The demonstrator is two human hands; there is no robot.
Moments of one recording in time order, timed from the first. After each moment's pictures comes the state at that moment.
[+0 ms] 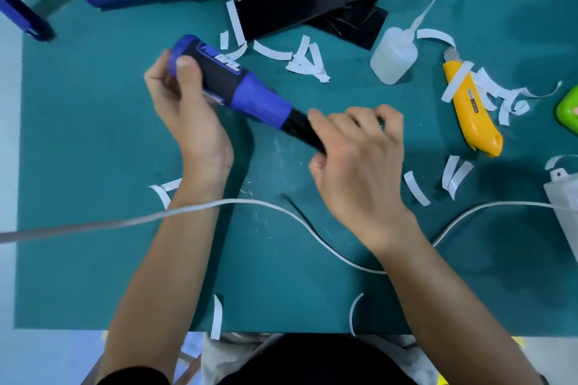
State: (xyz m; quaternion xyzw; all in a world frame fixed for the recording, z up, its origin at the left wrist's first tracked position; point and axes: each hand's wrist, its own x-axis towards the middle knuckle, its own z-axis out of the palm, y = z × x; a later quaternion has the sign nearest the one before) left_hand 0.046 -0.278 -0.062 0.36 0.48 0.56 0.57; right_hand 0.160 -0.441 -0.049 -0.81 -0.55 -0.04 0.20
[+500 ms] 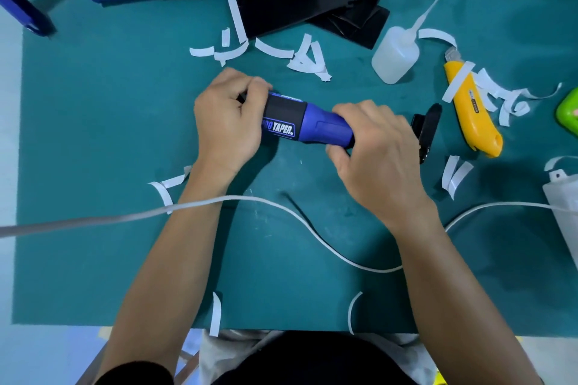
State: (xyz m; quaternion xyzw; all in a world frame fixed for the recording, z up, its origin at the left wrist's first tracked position) left_hand 0.043 -0.287 -0.070 0.75 0.48 0.26 0.37; right_hand 0.186 -0.448 -0.055 -0.83 -0.52 0.07 0.21
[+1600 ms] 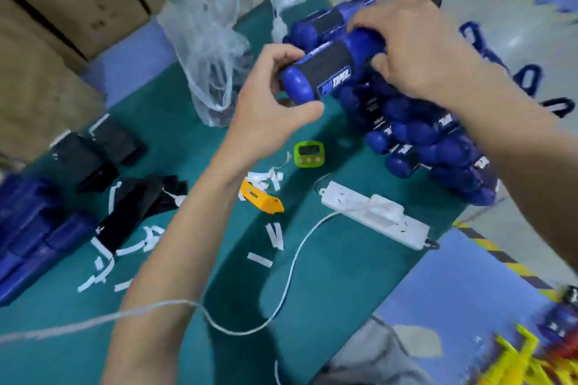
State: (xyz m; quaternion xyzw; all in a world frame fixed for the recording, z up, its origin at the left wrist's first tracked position) left_hand 0.344 -0.461 0.122 0.80 -0.02 0.13 0.58; right_hand 0.468 -0.671 0.163 -0.92 -0.37 -0.09 0.12
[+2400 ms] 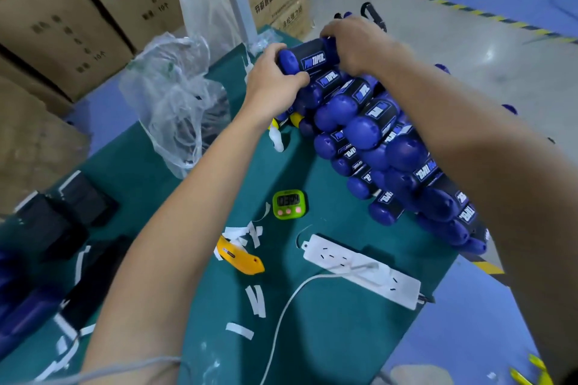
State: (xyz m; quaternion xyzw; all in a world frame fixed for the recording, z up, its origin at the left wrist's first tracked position) left_hand 0.539 -0.479 0.105 0.87 0.12 0.09 0.47; right_hand 0.636 -0.650 0.130 -0.96 -0.27 0.01 0.10
